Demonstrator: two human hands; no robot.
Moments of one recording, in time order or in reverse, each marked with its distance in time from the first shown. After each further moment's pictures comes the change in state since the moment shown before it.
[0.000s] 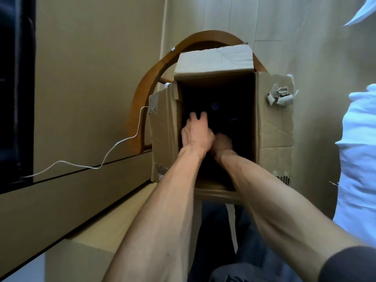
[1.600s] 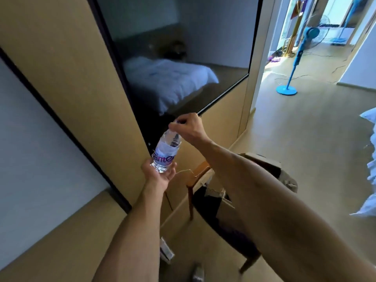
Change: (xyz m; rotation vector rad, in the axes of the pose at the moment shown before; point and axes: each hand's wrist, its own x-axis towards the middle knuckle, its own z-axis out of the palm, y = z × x) left_hand -0.394 -0.201 -0.159 -2.397 0.631 -0.377; right_hand -0.440 -0.290 -0.073 0.394 0.501 -1.041
